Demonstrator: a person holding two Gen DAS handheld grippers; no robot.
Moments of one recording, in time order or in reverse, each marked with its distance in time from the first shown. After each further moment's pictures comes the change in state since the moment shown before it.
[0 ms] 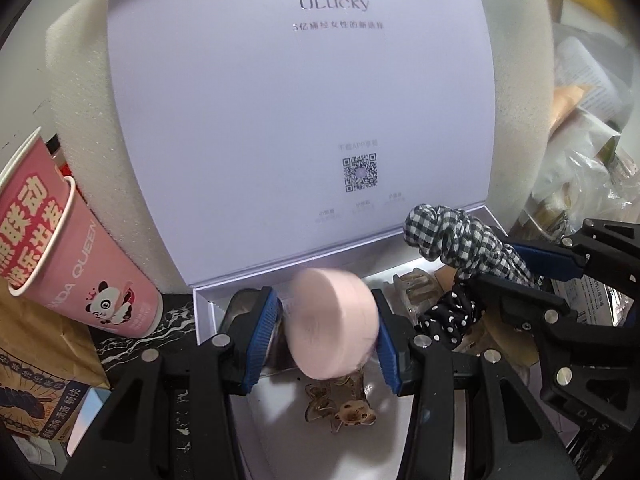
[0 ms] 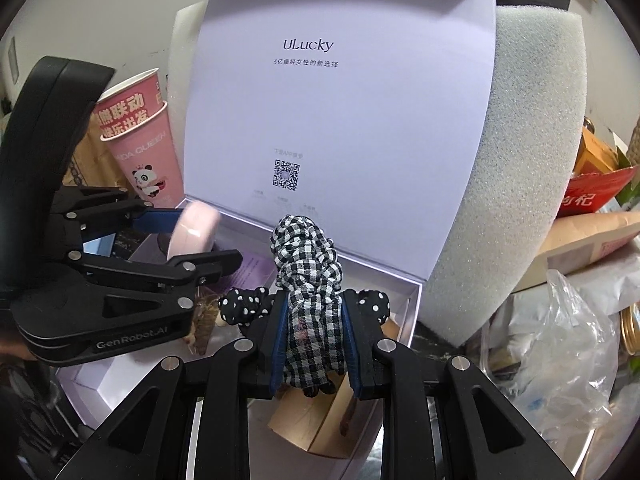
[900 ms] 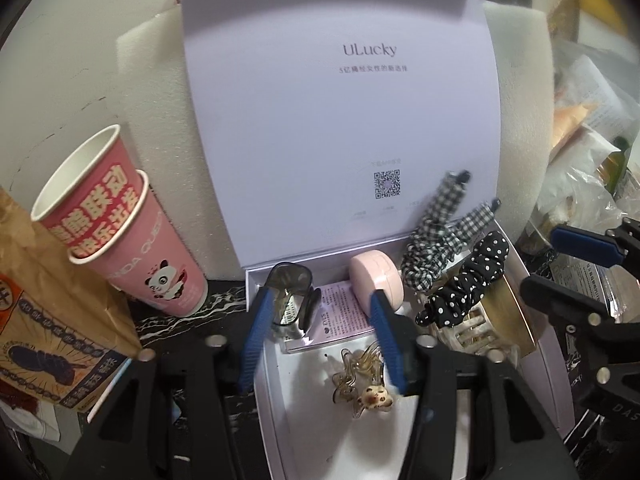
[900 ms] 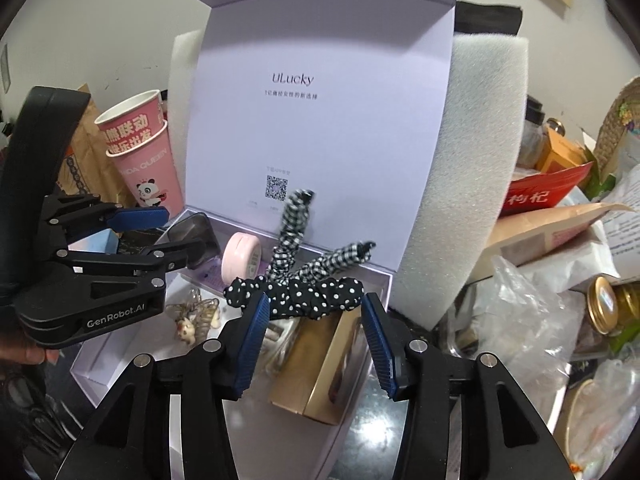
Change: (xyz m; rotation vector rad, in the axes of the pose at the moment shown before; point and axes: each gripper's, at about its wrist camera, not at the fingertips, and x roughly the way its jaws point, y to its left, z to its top) left arm -0.047 -0.010 -0.013 -0.055 -0.051 0.109; right arm -0.045 0.001 -0.008 0.031 -0.042 -0.057
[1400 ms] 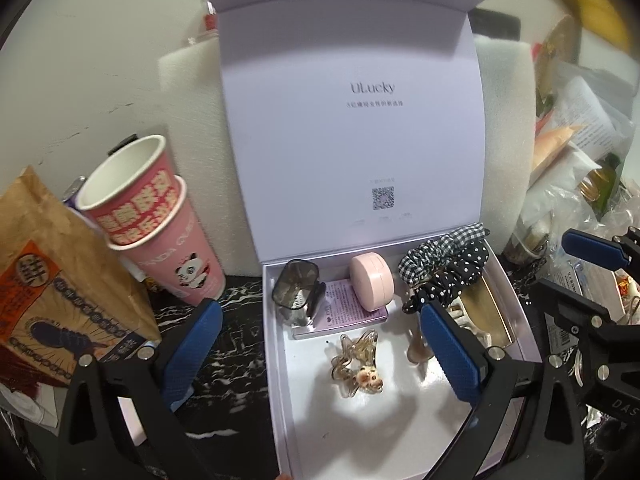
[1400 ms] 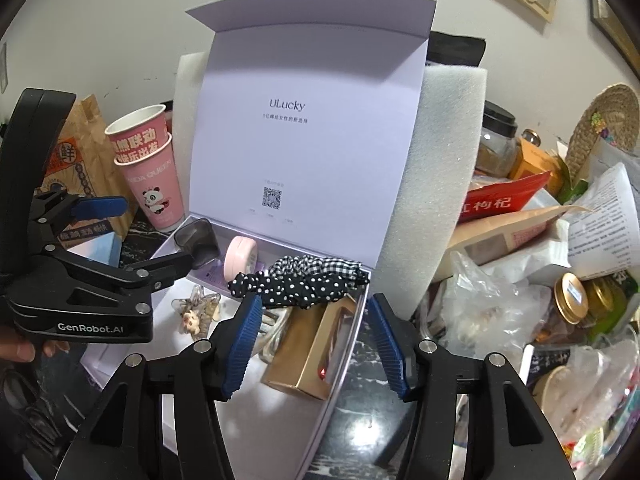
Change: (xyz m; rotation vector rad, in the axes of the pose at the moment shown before) left arm -0.044 0.009 -0.016 -0.045 -0.052 0.025; right arm -0.036 0.002 -0.006 0.005 -0.034 -0.047
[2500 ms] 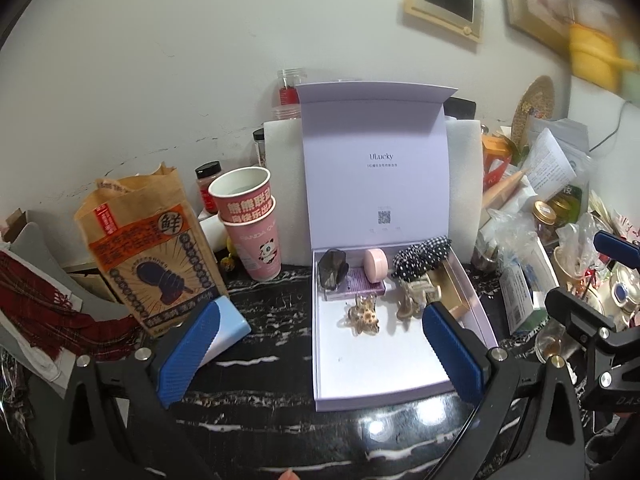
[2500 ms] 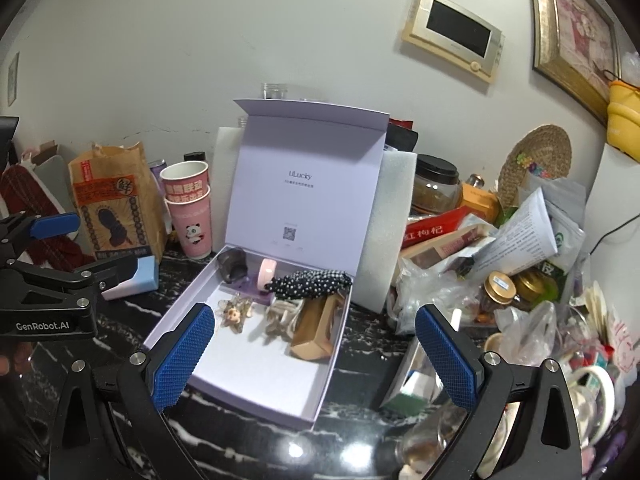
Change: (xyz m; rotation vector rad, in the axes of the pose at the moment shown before) left arm -0.157 0.012 -0.067 -0.084 -0.185 0.078; right arm -0.138 0.035 -0.044 0.010 -0.195 -0.087
